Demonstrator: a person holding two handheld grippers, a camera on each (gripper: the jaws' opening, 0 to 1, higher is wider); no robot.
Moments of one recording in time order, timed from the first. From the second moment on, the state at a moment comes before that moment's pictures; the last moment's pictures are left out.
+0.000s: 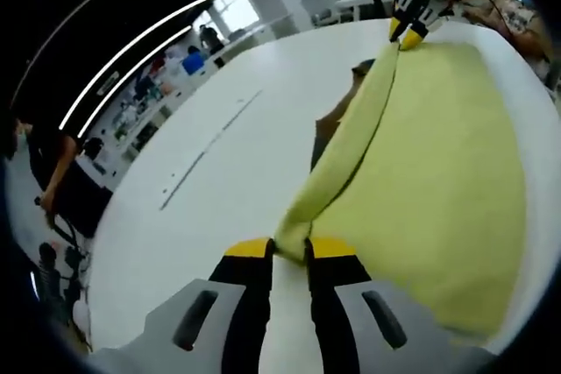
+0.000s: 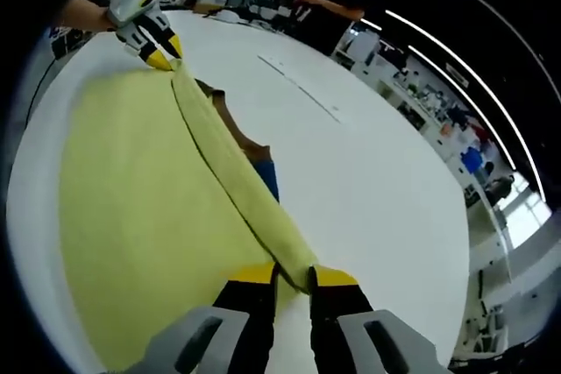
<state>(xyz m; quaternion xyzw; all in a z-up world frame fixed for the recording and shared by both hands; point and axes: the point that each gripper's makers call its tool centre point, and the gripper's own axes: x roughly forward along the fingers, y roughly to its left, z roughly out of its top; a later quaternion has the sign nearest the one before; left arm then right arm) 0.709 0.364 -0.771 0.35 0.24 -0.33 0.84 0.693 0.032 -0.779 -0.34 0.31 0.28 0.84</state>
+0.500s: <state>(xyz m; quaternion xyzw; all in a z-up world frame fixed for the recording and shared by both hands) 0.722 0.363 -0.755 0.30 0.23 -0.31 0.87 0.706 0.027 -0.764 -0.32 0.29 0.27 0.86</state>
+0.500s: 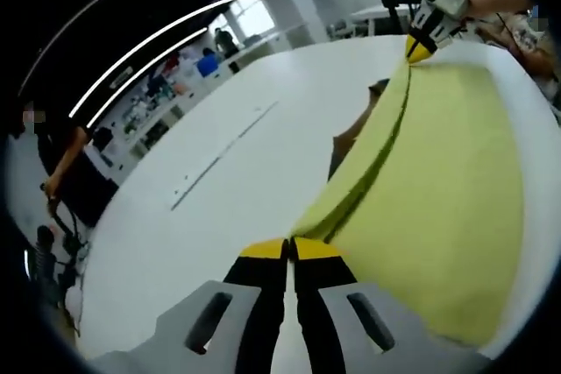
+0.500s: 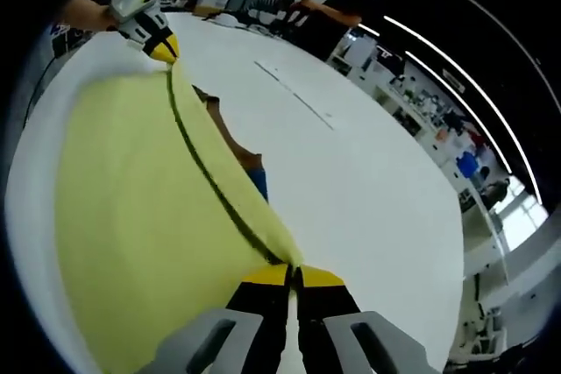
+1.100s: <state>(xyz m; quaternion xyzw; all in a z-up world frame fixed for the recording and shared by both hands) 0.744 0.369 -0.738 0.10 0.25 -0.25 0.93 0.729 0.028 -0.763 -0.20 0.31 0.22 0.90</state>
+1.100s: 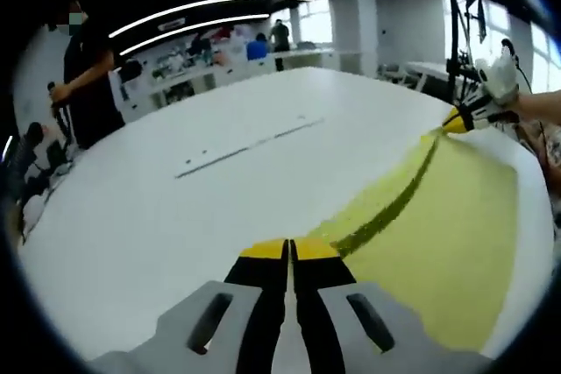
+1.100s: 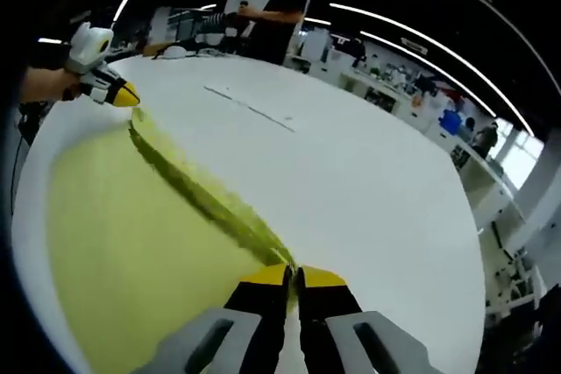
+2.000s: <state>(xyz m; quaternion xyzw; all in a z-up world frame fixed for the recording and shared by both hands) 0.694 0.386 -0.714 0.00 0.24 -0.26 0.93 0.682 0.050 -0.735 -0.01 0.36 0.27 0.89</state>
